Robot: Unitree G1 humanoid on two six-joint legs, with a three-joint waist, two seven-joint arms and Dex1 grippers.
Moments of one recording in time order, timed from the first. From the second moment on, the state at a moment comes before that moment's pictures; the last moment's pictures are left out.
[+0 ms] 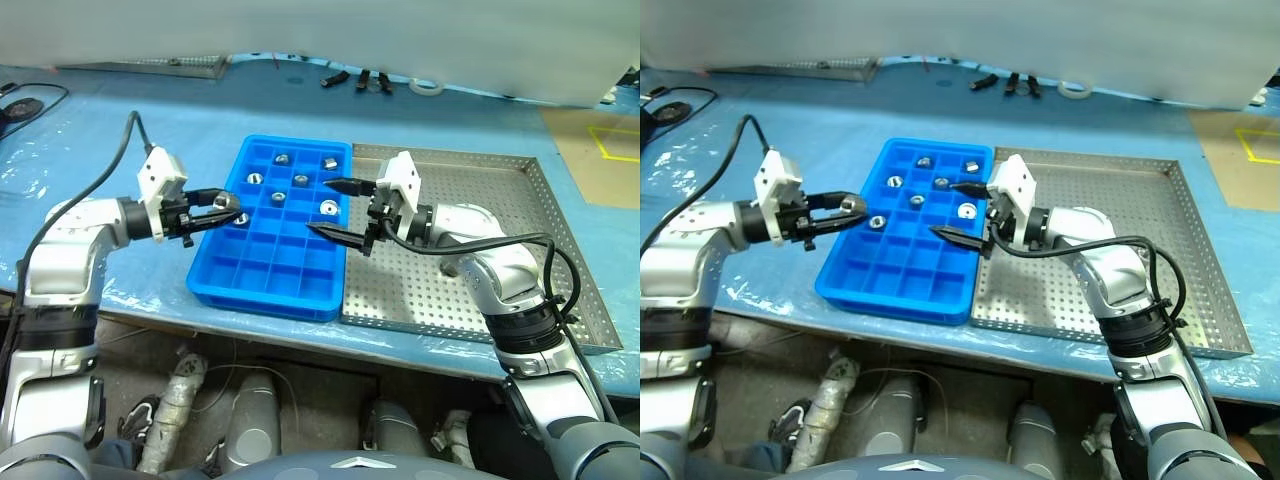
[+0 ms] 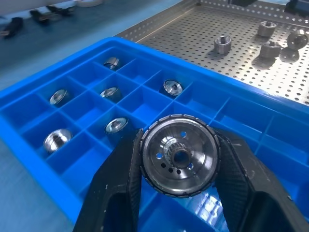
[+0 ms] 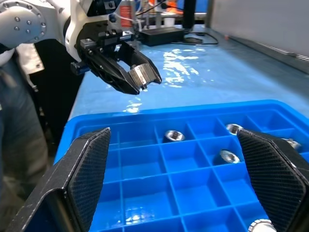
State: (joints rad) left arm -0.41 0.69 0.21 -0.07 -0.33 0.54 -1.17; right arm -0.60 -0.45 0.18 -0.15 0.43 0.47 0.90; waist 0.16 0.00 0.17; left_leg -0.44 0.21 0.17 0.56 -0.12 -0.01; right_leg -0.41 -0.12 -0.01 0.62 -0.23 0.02
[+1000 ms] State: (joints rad) left arm -0.44 0.80 0.11 0.17 -0.33 0.41 -1.12; right arm -0.57 -0.44 0.17 -0.16 0.40 0.46 0.91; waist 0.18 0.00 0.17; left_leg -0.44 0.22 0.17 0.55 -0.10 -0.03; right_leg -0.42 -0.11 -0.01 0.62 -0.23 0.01
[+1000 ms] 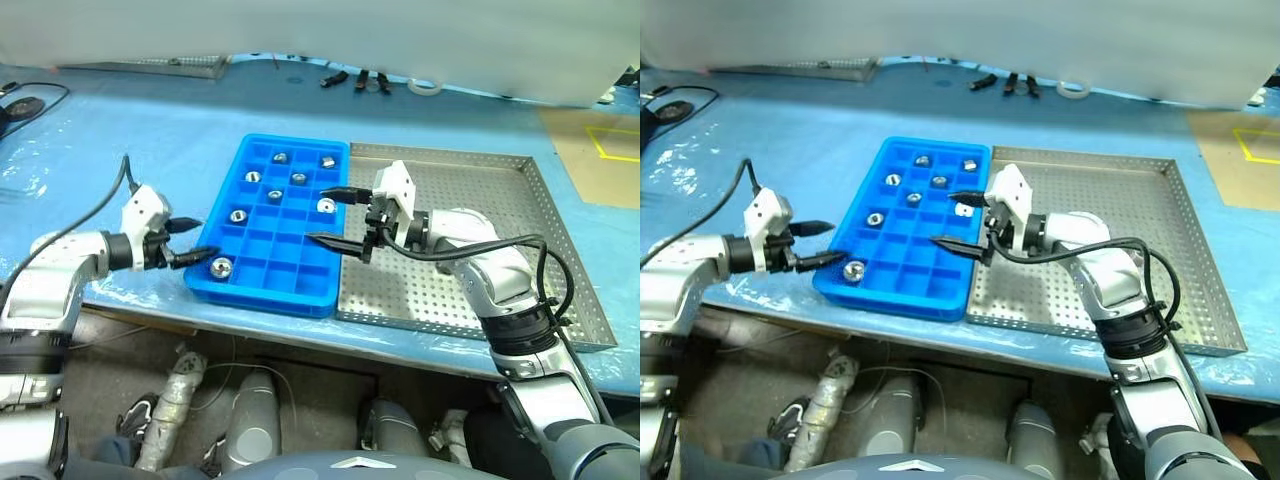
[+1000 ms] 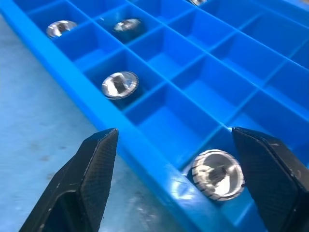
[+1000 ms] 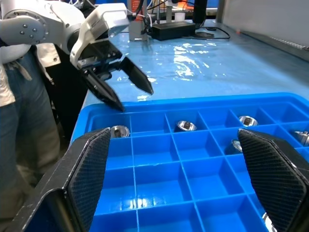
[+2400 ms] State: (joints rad) left arm -1.31 -0.14 -0.19 1.37 0.19 -0.06 -0.81; right arm 0.24 -0.44 -0.35 -0.96 0.40 0.71 0.25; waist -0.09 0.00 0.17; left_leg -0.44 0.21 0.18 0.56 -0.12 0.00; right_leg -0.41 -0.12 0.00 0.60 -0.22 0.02
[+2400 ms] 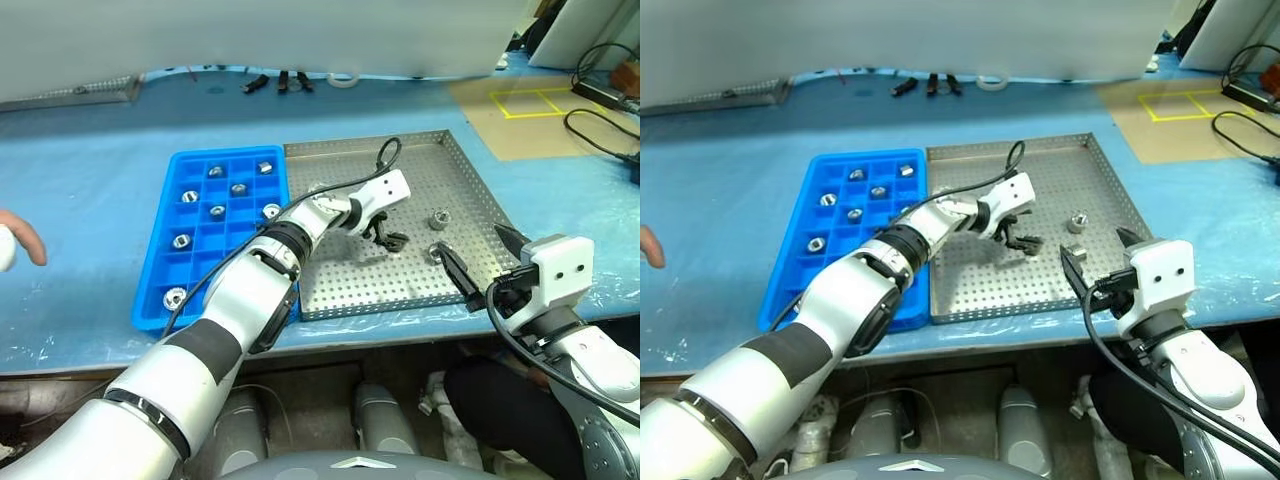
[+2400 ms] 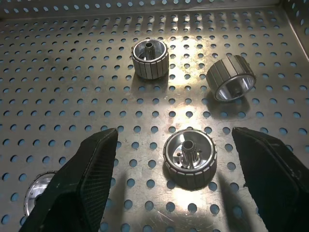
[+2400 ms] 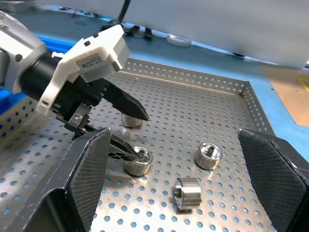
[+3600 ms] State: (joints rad) left arm -1.24 -0.11 -0.11 1.37 0.24 0.04 -0.76; right arm 0.22 -0.43 -0.34 -0.99 0.40 0.72 0.20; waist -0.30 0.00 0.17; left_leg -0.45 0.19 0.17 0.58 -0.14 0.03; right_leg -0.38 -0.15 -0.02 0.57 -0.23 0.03
